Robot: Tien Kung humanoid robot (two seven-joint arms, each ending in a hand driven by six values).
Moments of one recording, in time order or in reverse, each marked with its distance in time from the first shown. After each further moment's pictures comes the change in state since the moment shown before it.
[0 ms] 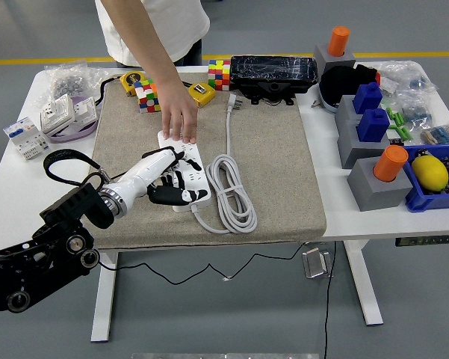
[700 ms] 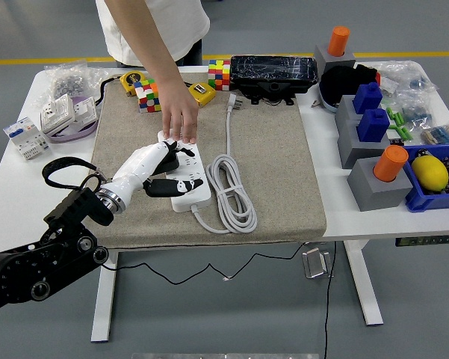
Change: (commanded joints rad) left arm -0.036 -0.049 0.074 0.213 0.004 0.260 -0.259; right arm -0.005 0.008 0.016 -0.005 0.000 0.000 0.000
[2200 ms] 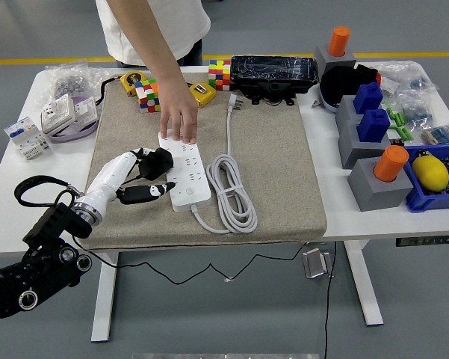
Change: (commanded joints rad) left arm 0.101 0.007 -0.081 0.067 -0.048 0.034 -0.032; right arm -0.003 0.002 0.009 -0.001 -0.002 -0.001 0.000
